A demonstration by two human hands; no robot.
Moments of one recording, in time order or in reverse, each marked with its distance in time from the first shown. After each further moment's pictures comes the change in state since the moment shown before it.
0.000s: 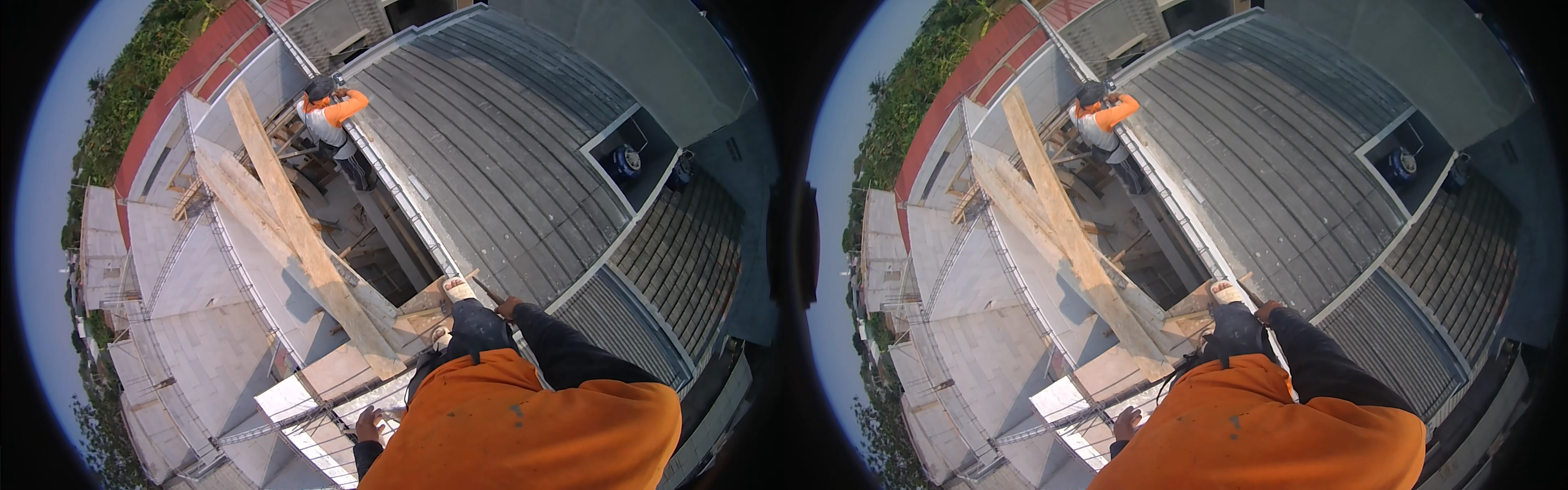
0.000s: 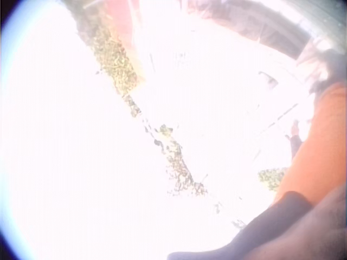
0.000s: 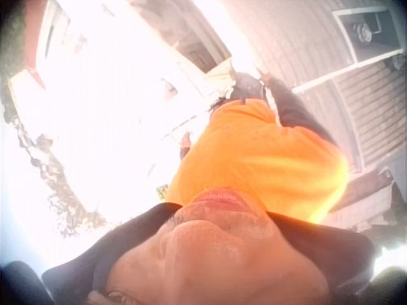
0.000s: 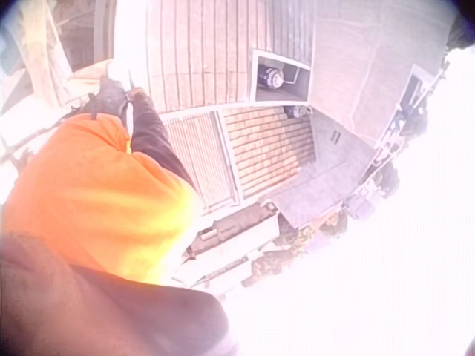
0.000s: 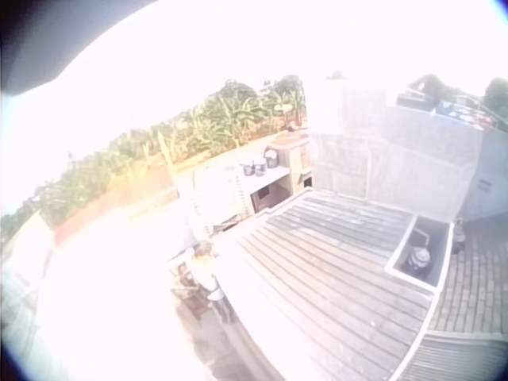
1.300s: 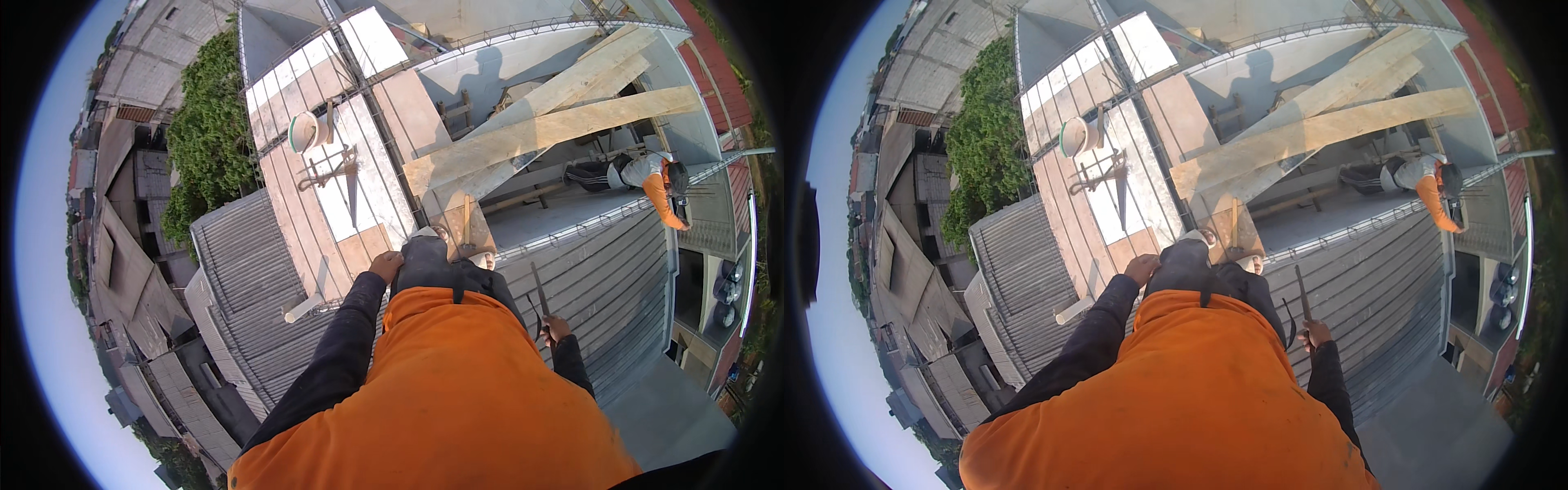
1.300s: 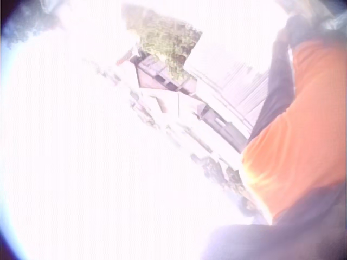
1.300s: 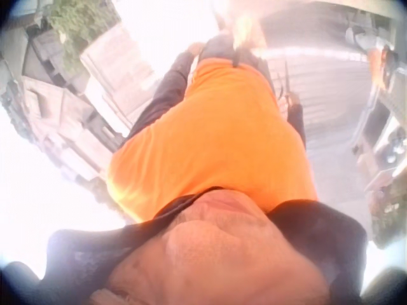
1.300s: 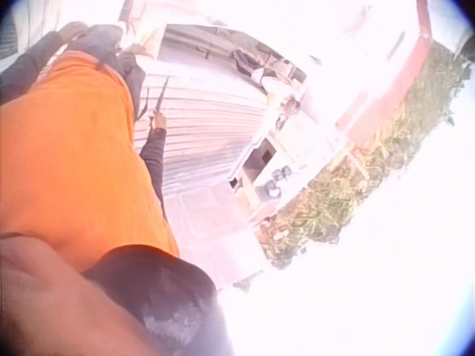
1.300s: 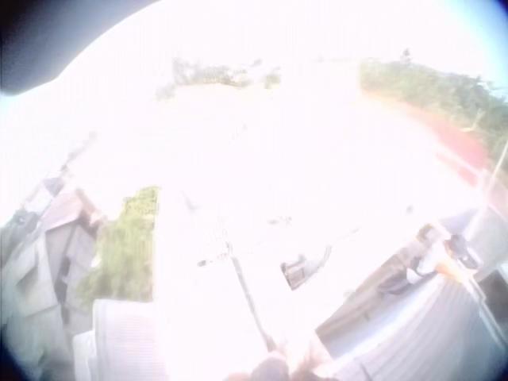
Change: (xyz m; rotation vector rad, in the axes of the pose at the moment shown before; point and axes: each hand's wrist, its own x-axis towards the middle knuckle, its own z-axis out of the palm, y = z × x) left_hand -0.048 -0.221 0.144 -0.539 0.495 -0.168; right_hand -0.035 -0.210 -0.008 -0.709 -0.203 -0.177
